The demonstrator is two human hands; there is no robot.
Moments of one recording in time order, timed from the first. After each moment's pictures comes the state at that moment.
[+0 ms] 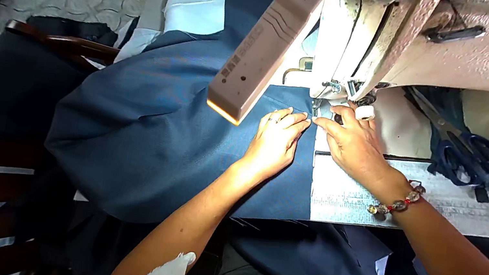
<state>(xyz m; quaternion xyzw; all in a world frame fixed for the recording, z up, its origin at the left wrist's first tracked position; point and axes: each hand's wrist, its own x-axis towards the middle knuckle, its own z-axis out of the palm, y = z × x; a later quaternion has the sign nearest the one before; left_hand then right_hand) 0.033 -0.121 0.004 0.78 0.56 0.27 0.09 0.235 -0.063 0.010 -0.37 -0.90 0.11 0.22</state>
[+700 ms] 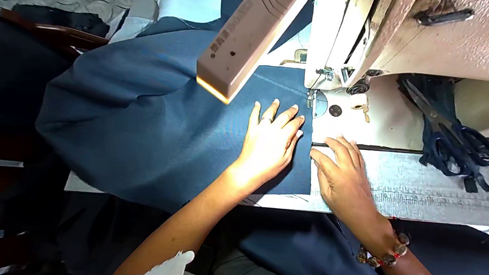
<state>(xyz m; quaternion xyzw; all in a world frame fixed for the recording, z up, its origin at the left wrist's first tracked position) 0.048 -0.140 0.021 0.75 0.63 0.18 0.07 0.244 -0.137 -0.009 -0.40 -0.86 0.13 0.28</state>
